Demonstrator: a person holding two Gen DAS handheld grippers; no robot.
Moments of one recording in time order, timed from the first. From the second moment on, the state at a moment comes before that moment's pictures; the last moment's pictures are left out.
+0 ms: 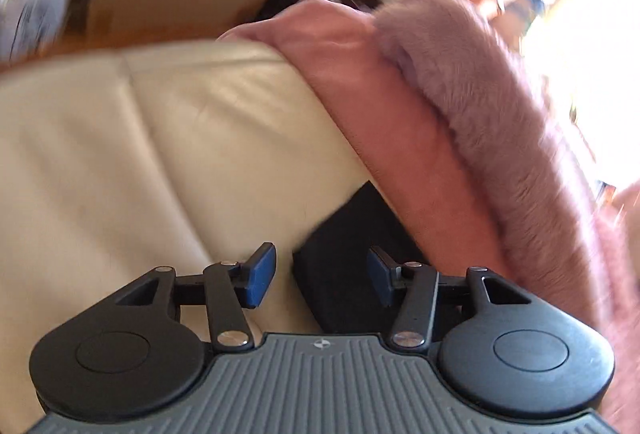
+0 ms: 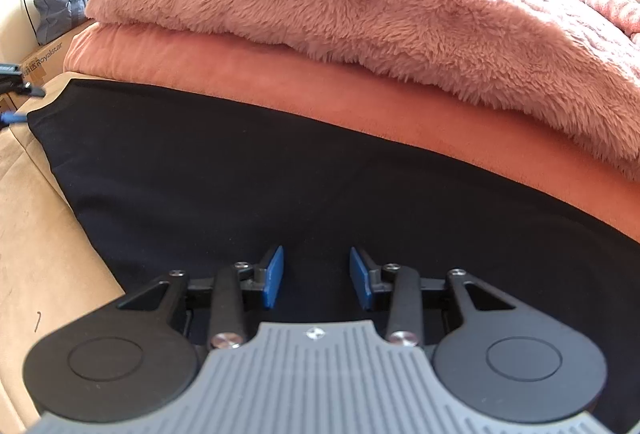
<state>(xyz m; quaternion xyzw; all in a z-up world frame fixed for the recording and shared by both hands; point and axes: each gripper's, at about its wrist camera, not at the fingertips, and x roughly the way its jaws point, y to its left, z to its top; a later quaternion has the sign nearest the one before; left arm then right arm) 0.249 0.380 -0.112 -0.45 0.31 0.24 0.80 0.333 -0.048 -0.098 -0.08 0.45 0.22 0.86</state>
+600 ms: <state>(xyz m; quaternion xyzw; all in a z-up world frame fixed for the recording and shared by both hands) 0.251 0.370 -0.132 -0.51 0.26 0.24 0.79 0.331 -0.049 -0.097 -0.08 0.45 0.22 0.86</state>
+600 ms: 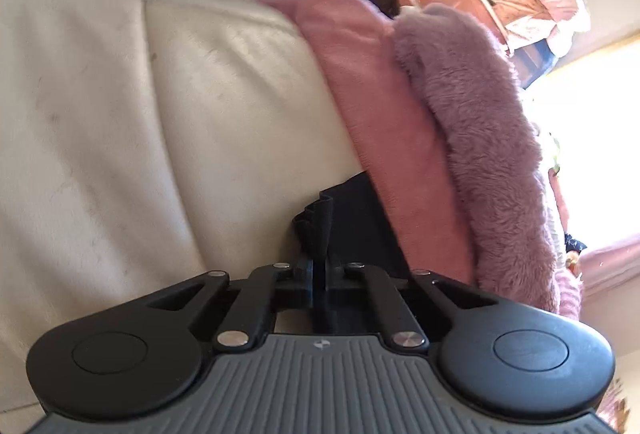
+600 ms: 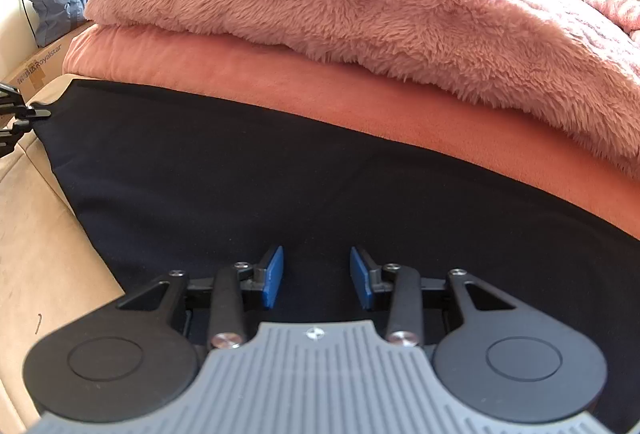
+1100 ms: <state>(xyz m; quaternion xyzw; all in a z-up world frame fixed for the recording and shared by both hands) 0.284 0.126 0.020 -0.13 0.20 0.06 0.97 0.312 -0.097 -0.070 0.02 0.45 0.20 0.87</state>
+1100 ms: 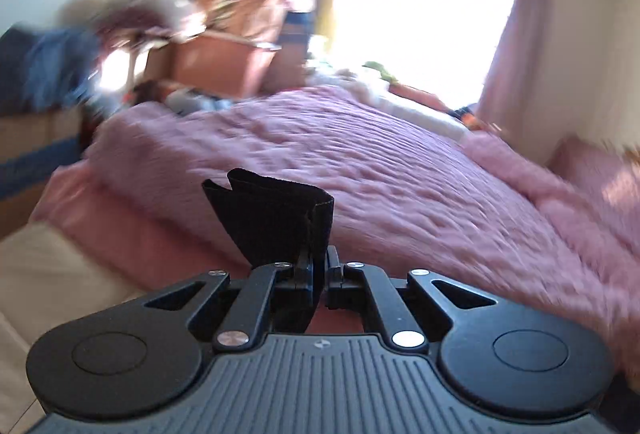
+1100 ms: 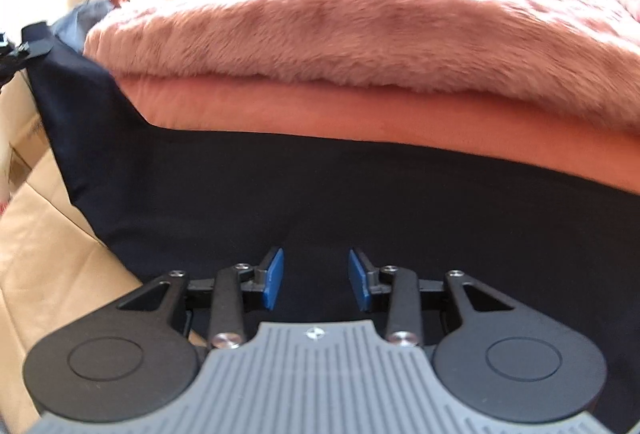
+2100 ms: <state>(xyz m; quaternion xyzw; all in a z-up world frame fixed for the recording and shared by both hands) 0.290 0.065 -0.079 -0.15 0.43 -0.12 0.88 0.287 -0.188 -0.084 0.32 0.48 0.18 0.80</state>
